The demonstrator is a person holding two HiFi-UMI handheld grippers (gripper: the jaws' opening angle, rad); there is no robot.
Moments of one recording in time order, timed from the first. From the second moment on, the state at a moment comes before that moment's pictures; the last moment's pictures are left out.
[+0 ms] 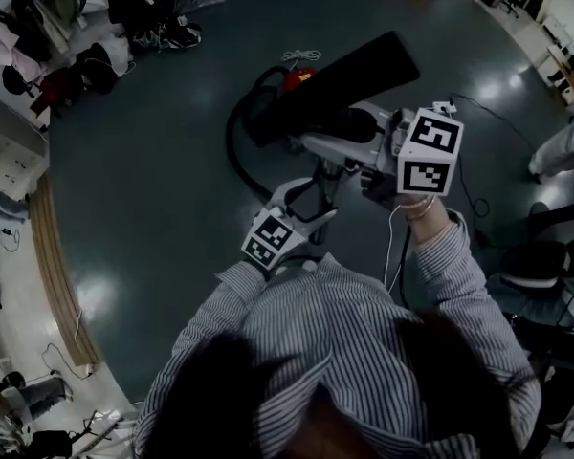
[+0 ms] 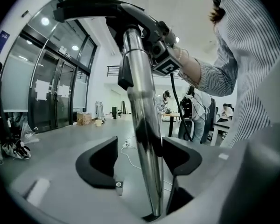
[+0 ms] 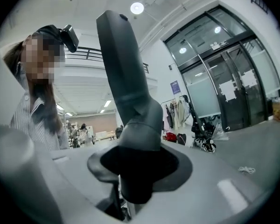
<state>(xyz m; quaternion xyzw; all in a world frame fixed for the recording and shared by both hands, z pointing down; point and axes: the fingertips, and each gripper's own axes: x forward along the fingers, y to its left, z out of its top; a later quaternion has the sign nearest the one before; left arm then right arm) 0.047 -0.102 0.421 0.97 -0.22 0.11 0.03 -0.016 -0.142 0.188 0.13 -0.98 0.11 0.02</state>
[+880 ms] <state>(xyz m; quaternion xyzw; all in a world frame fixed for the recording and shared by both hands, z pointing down) 0.035 -0.072 0.396 0.99 -0.10 0.03 0.10 -0.034 -0.117 0.198 0.04 -1.00 0.08 0.03</state>
